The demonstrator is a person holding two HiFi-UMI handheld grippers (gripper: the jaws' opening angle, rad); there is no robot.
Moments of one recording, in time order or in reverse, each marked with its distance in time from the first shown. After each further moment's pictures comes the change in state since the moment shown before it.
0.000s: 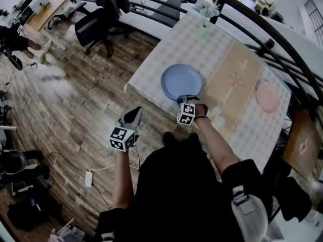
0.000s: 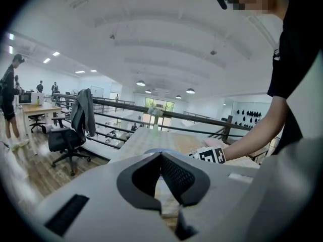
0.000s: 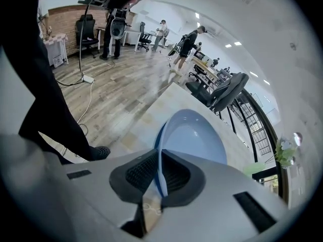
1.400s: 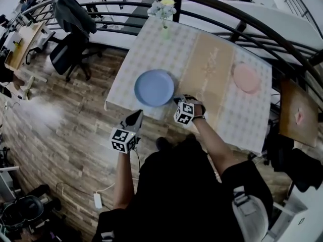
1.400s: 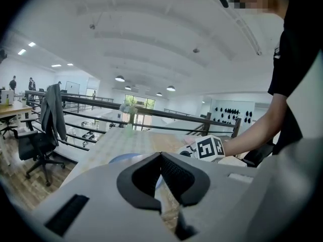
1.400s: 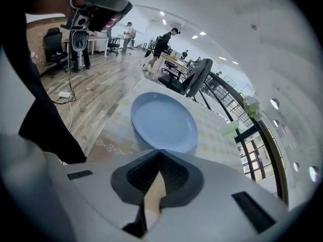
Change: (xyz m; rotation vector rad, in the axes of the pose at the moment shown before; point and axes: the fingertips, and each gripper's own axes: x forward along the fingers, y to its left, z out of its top) left arm 0.086 -0.094 0.026 0.069 0.028 -0.236; right arm -0.080 -0.036 -0.098 0.297 0.021 -0.143
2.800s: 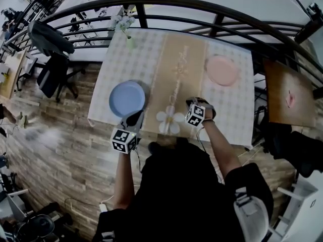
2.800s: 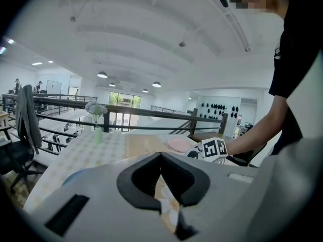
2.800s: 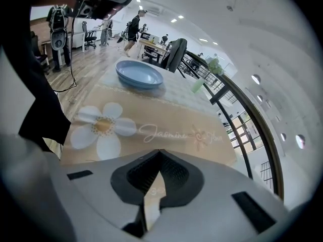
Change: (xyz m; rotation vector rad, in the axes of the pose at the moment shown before) left arm 0.125 -0.130 0.044 0.074 0.036 -0.147; right arm -0.098 -0.053 -0.235 0.185 0.161 -0.104
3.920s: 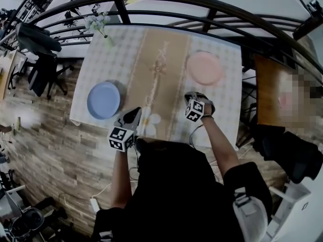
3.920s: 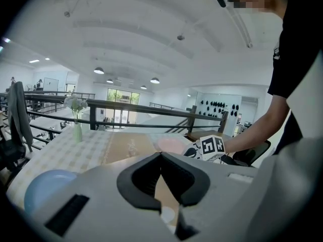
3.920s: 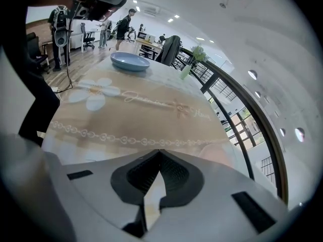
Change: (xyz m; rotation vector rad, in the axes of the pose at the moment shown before) left arm 0.118 -0.090 0.012 -0.003 0.035 -0.007; right arm -0.006 -0.074 -0.132 0.024 -0.004 0.002
